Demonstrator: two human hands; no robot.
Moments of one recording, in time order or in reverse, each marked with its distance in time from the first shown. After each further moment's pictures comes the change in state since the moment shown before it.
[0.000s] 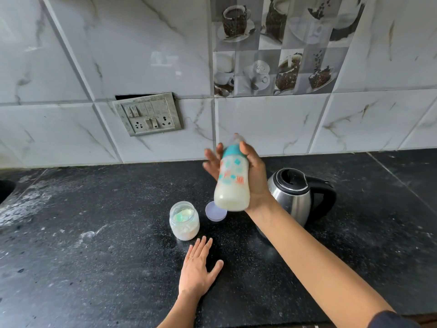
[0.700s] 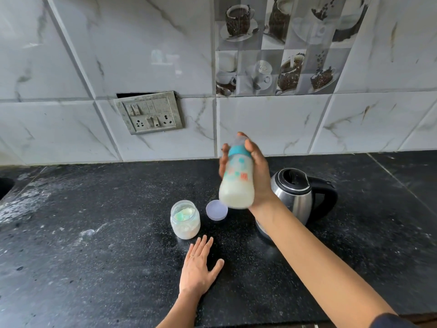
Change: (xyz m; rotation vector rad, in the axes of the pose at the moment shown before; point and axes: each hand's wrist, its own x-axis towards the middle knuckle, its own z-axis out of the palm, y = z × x) left_hand 0.001 -0.002 -0.001 0.006 -0.005 0.001; right_hand 0.002 -0.004 -0.003 0.005 0.187 -0.011
